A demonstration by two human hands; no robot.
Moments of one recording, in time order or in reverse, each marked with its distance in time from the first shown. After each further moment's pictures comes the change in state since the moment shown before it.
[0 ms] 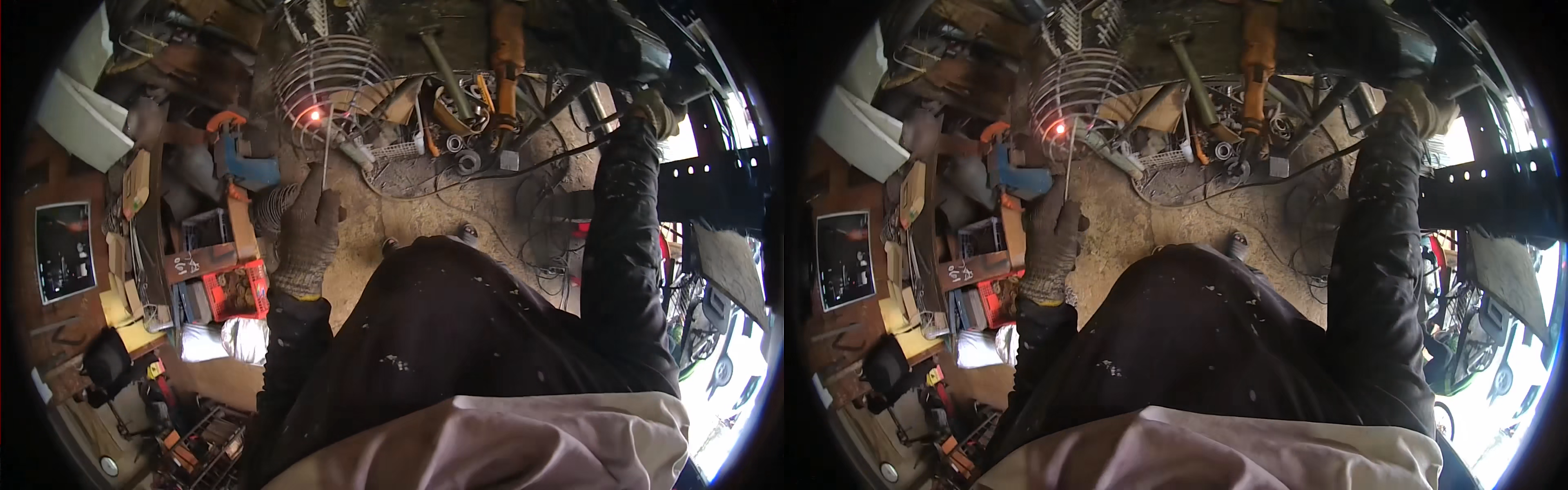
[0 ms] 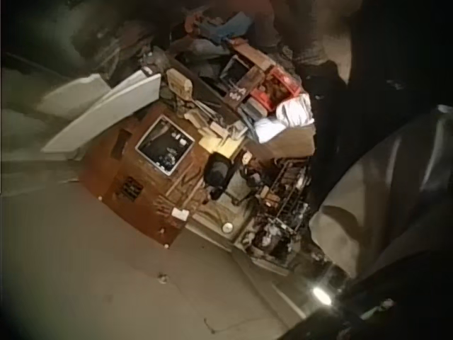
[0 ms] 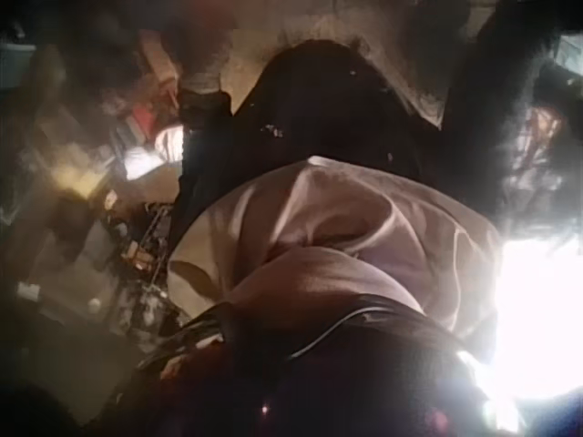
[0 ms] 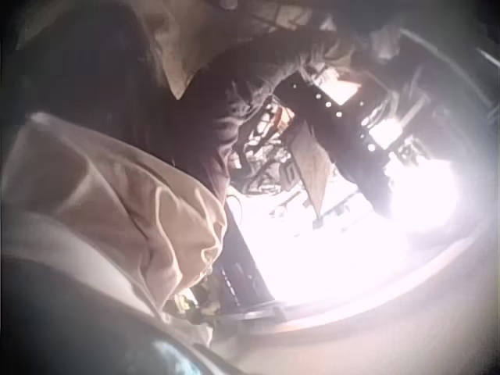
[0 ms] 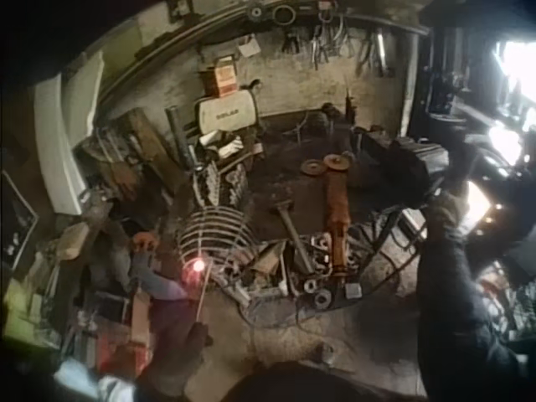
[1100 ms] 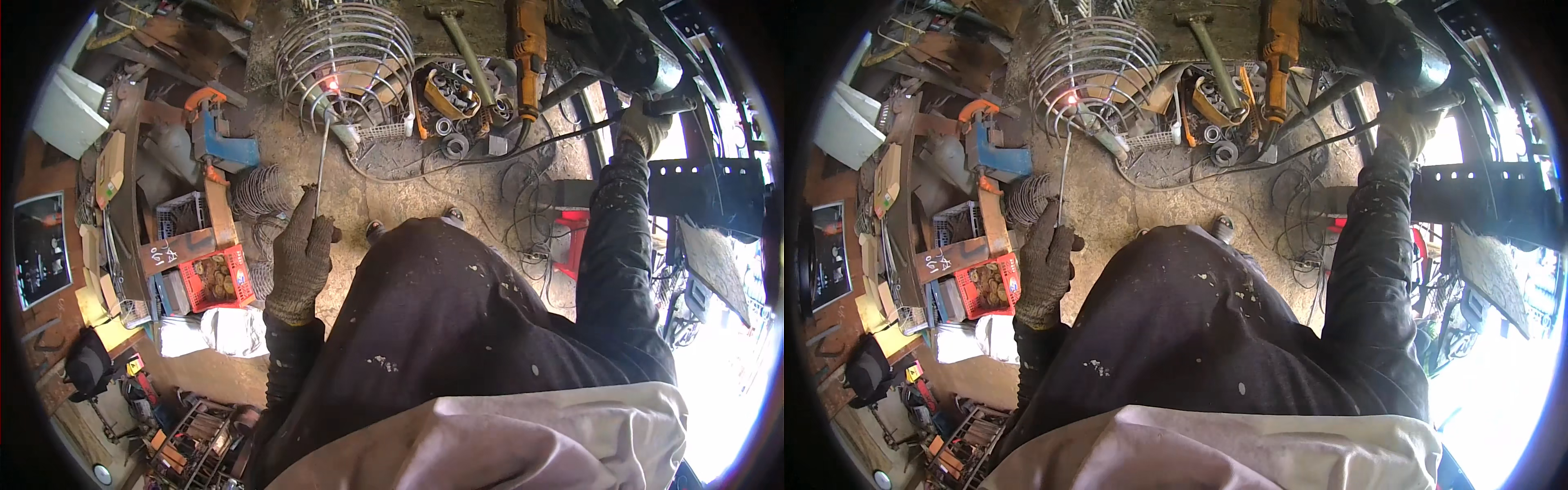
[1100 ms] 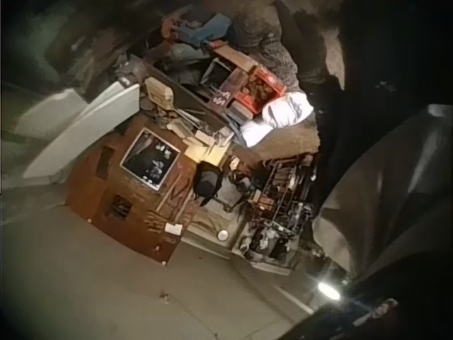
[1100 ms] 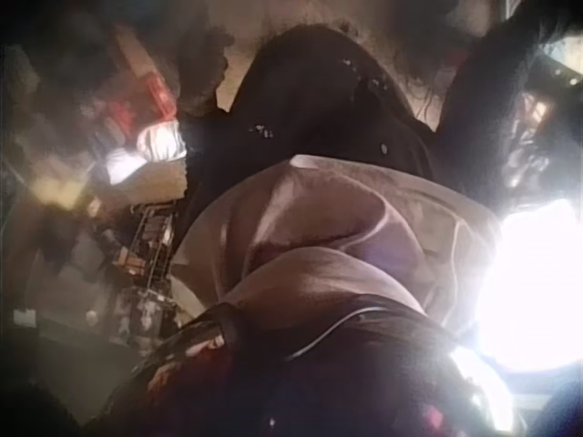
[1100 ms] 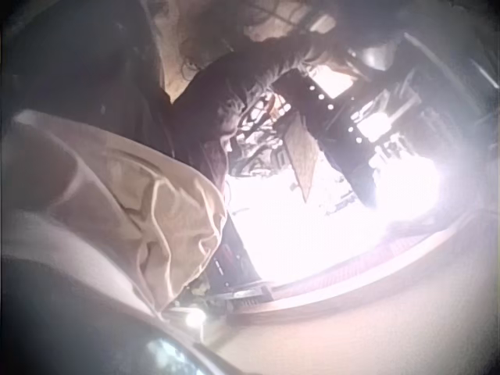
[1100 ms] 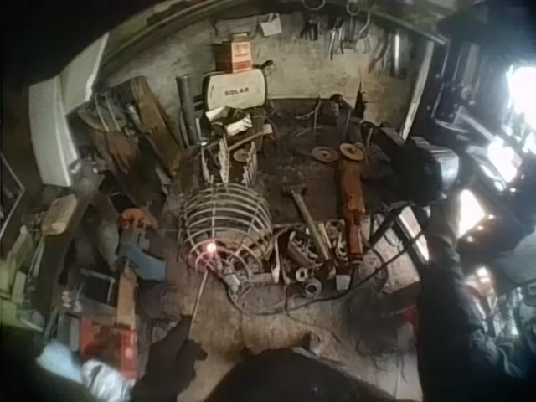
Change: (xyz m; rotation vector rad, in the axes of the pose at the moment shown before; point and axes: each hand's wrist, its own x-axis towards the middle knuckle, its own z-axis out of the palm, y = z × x) left_hand -0.050 -0.052 -0.030 -0.077 -0.059 -0.157; right_hand -0.049 -0.015 -0.006 0.163 -0.049 -0.105
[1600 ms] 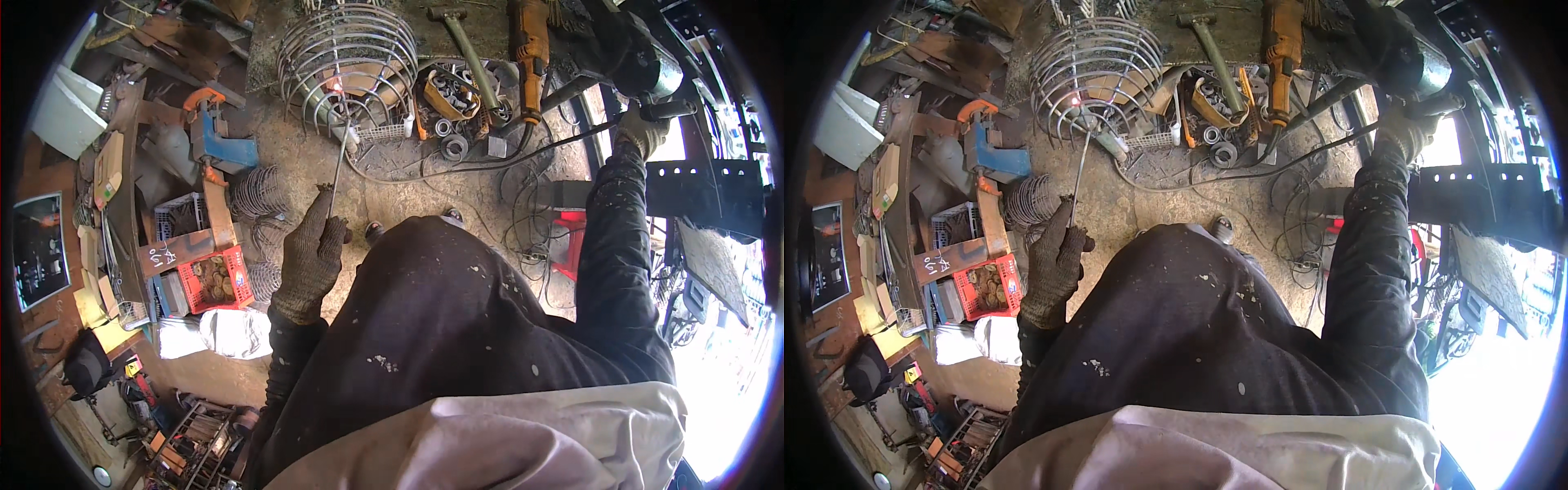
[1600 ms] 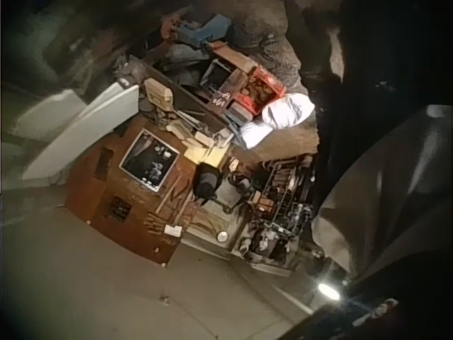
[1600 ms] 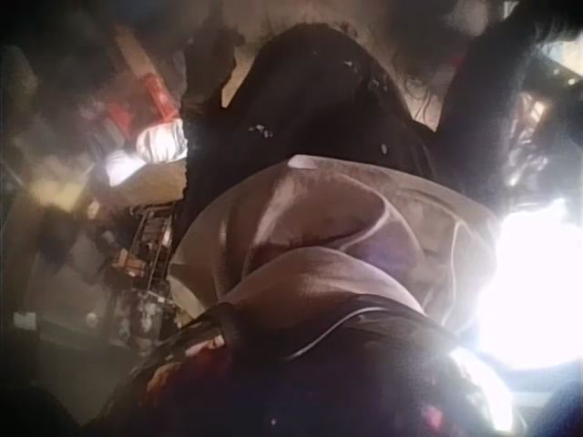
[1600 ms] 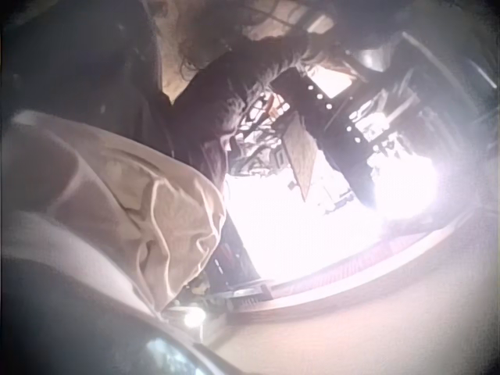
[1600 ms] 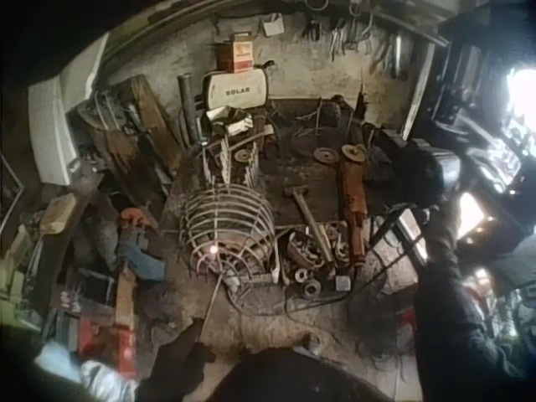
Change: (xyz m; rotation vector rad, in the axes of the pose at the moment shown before) left_hand 0.010 -0.026 0.014 -0.053 -0.004 0.186; right_hand -0.008 -0.005 0.000 -0.061 -0.013 0.064
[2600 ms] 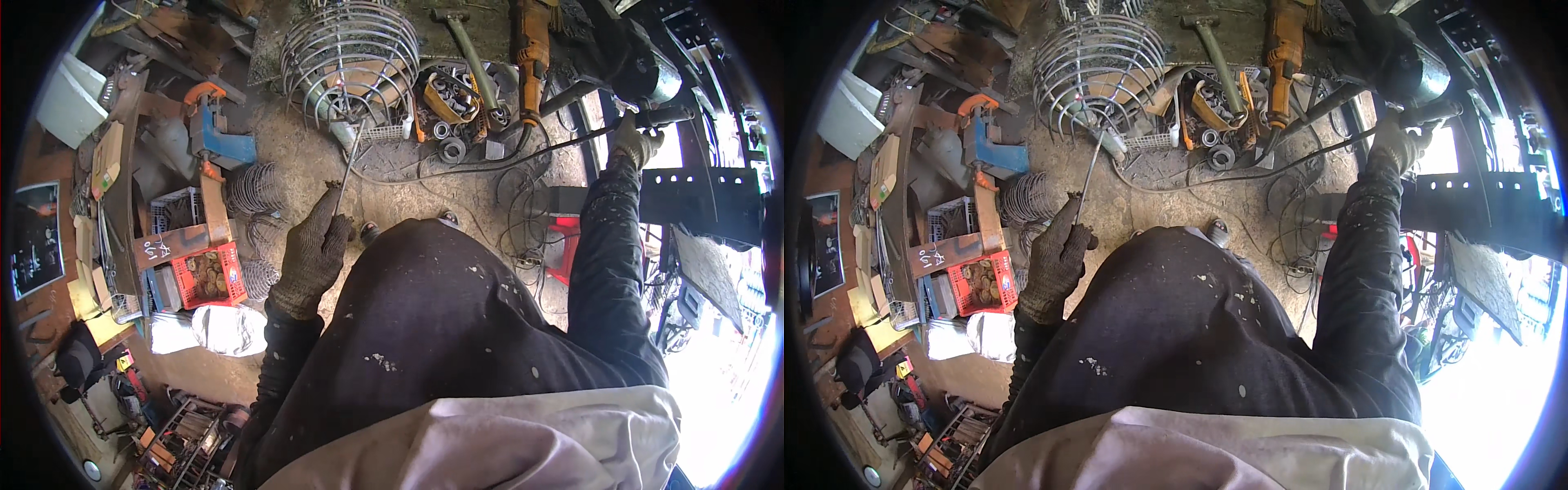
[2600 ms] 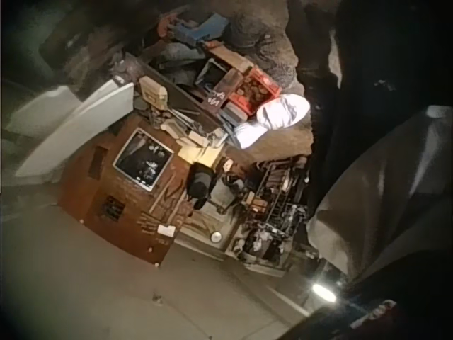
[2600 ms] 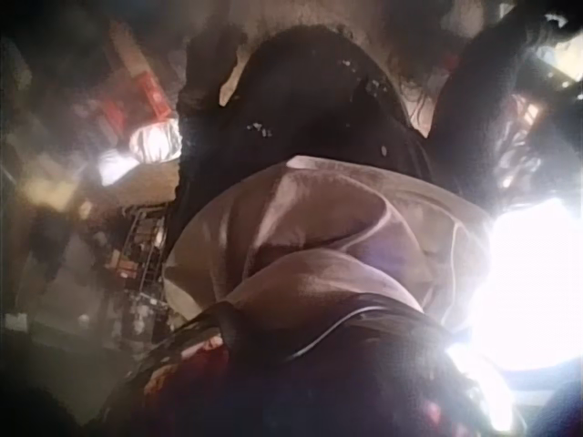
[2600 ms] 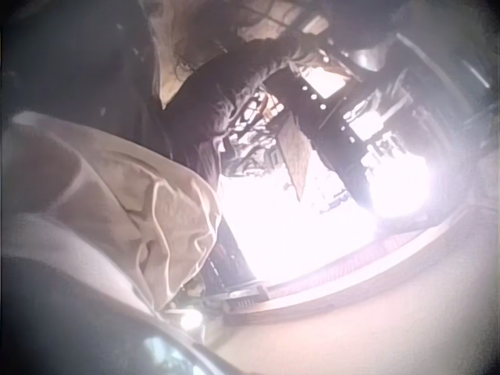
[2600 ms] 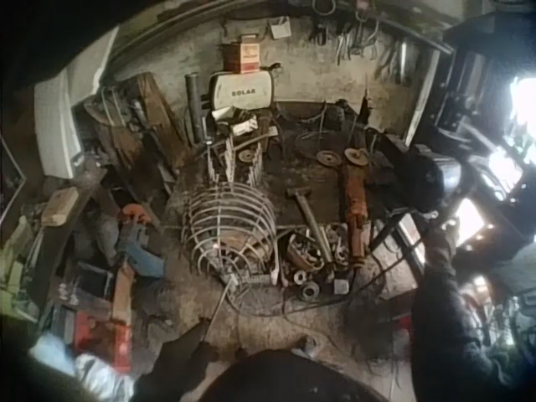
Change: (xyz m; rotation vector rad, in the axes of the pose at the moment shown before) left_hand -0.004 0.008 0.005 -0.002 -0.058 -0.004; right_hand -0.006 0.036 0.010 -0.013 -0.021 0.176
